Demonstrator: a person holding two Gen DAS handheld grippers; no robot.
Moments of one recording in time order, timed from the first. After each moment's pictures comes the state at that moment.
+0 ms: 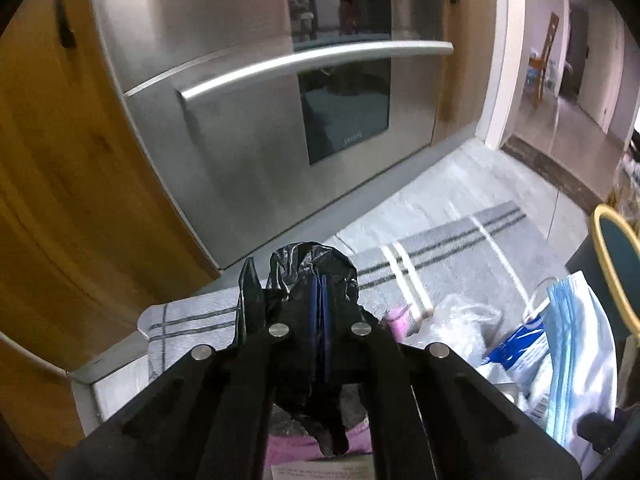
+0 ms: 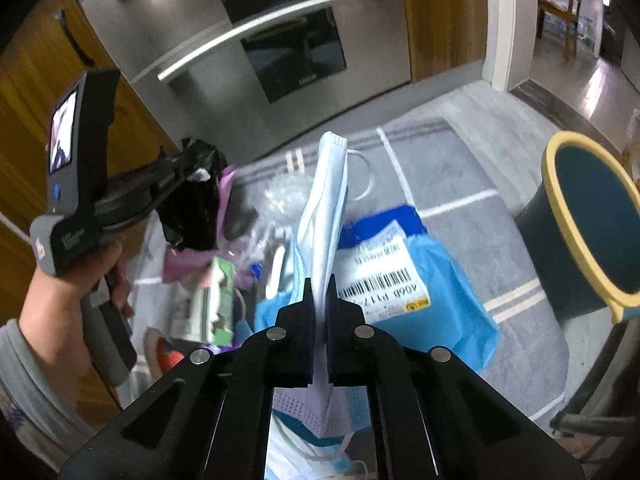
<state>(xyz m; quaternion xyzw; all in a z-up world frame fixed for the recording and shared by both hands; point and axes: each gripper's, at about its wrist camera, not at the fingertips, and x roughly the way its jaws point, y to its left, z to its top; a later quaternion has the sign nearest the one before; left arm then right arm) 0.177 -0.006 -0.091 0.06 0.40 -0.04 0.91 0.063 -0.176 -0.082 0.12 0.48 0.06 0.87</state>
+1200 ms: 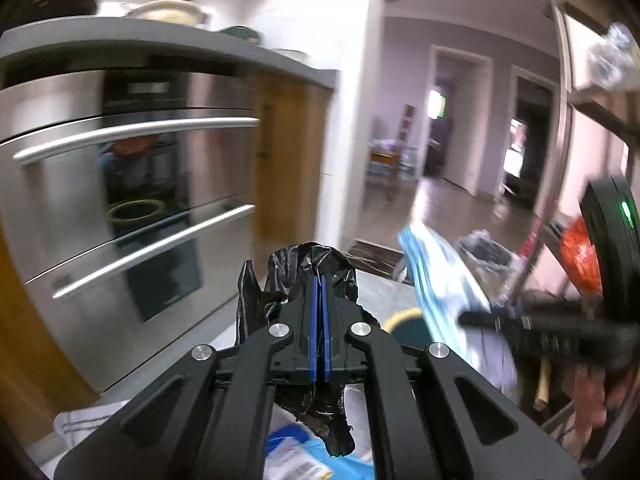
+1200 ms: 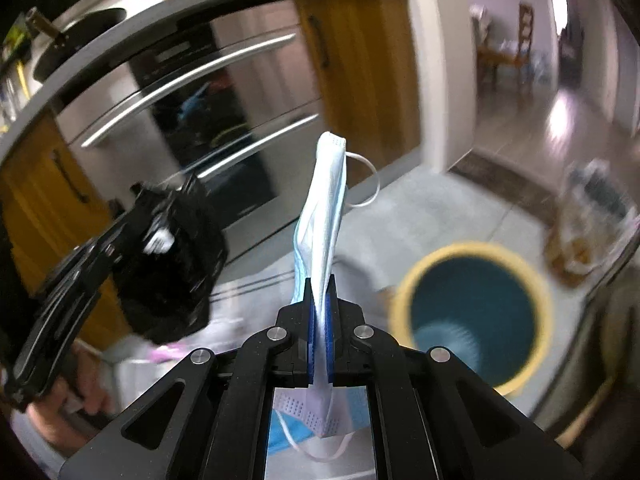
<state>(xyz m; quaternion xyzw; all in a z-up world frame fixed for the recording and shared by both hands) 0.078 -0.162 0.068 0.03 0.21 -0.30 0.93 0.053 -0.348 0.048 0.12 0.36 -0.01 0.92</state>
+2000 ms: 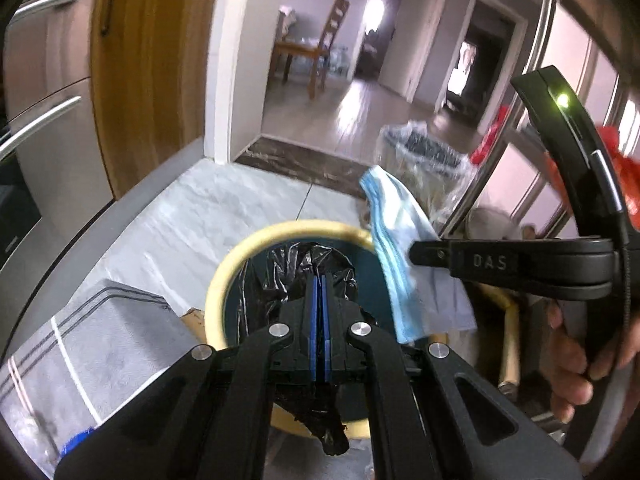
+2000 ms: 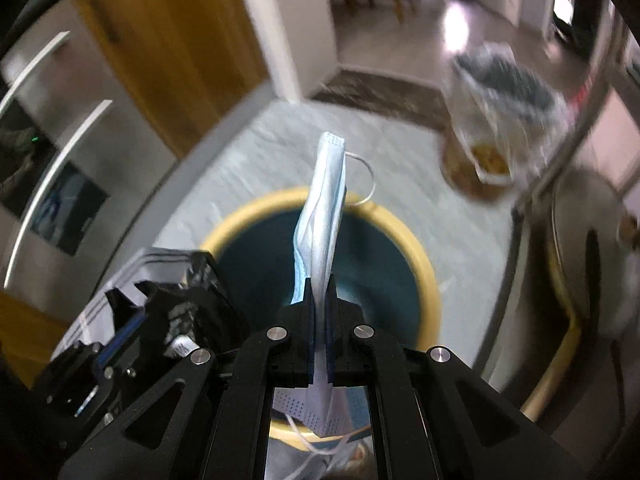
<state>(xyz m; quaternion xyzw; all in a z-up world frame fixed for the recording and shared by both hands) 0.119 -0.389 -0.073 0.08 0.37 -0.40 0.83 0.090 -0.535 -0.077 0.22 0.48 -0.19 0.83</state>
